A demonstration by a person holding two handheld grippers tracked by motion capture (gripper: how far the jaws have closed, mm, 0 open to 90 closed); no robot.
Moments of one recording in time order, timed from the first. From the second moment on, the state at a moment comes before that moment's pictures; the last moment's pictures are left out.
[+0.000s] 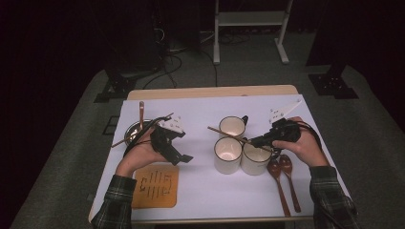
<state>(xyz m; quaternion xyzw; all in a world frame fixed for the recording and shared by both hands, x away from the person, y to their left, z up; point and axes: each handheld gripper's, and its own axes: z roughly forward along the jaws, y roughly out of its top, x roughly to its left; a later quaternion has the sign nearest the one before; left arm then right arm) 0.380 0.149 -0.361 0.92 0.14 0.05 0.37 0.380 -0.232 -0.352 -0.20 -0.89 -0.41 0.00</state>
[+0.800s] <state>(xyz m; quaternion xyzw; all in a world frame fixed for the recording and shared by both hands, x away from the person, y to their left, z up) 0.380 0.141 -0.350 0.92 0.12 0.05 0.37 0.378 -0.222 -0.352 -0.18 -0.90 -0.40 0.01</state>
